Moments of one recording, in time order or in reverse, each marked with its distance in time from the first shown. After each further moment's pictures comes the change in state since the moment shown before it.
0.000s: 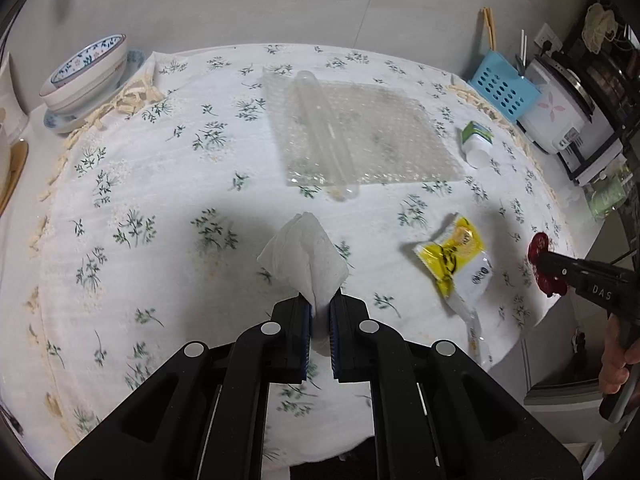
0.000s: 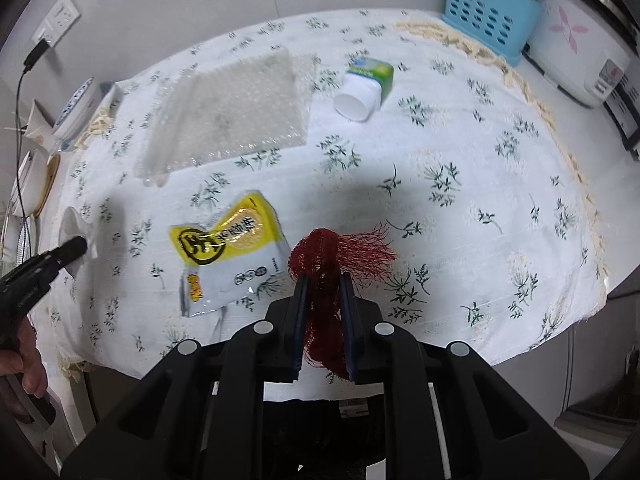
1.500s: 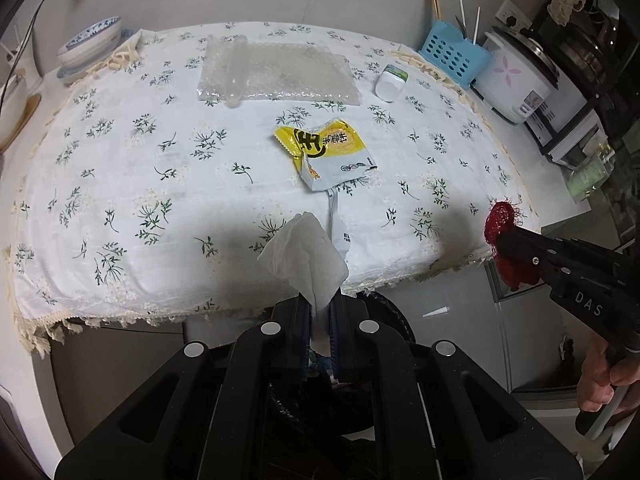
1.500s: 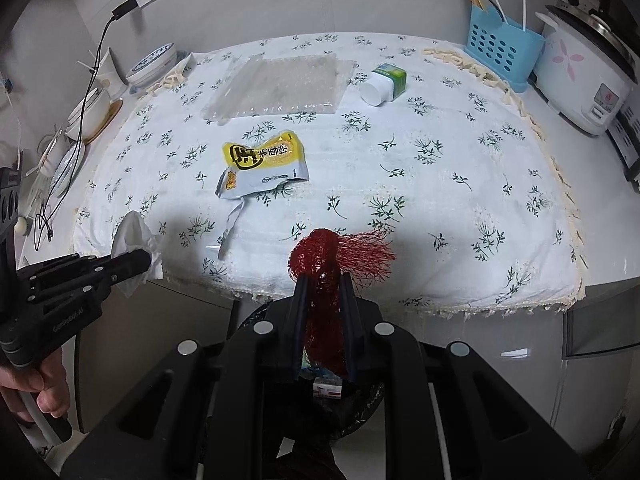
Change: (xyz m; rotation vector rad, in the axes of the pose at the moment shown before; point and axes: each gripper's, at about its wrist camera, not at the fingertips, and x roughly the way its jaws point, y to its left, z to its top) left arm -0.036 -0.128 -0.110 -0.061 -0.001 0.001; right arm -0.061 -0.032 -0.097 -0.202 -0.084 0.093
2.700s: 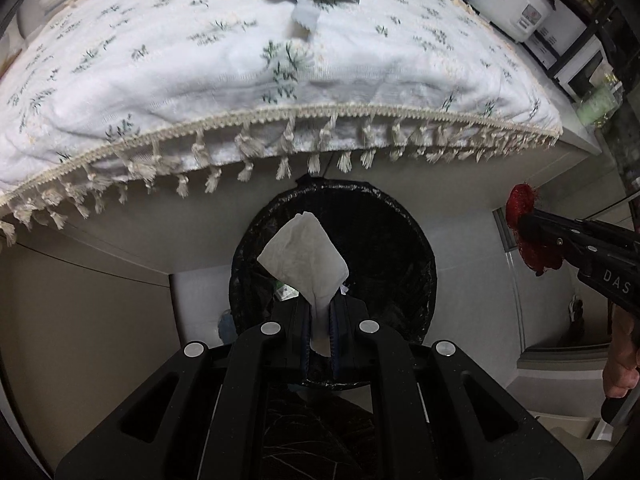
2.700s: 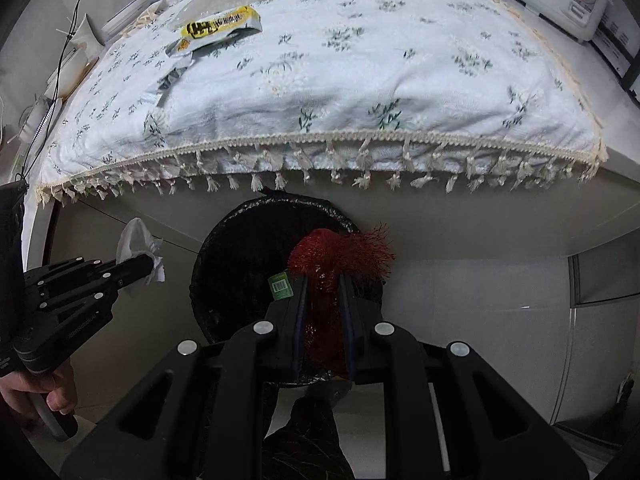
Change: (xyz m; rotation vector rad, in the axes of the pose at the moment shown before) left arm 0.082 -0.018 -0.122 0.049 0.147 0.009; right arm 0.055 -0.033 -0.127 0.068 0.133 -0.014
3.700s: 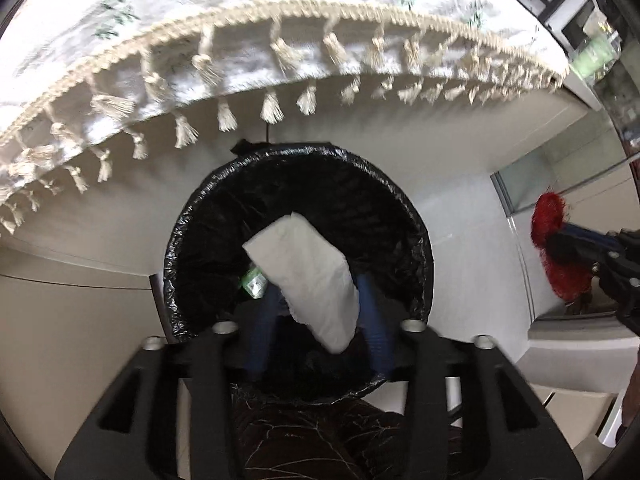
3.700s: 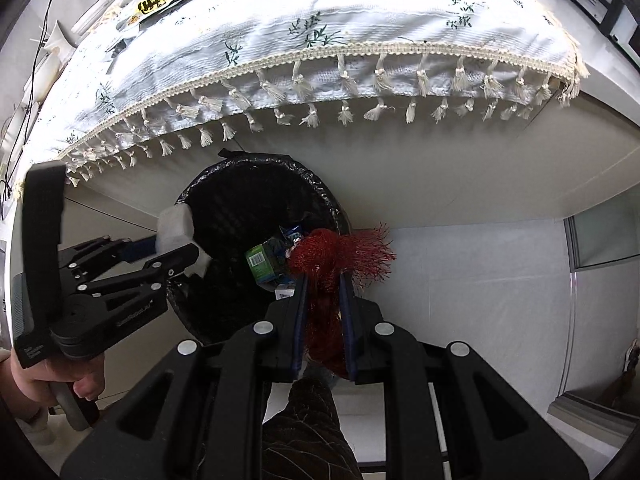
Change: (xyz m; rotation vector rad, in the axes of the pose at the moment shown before) left arm 0.069 -0.047 -0.007 0.089 0.064 -0.015; right arm 0.019 -0.040 -0.038 0.077 0.067 -0.021
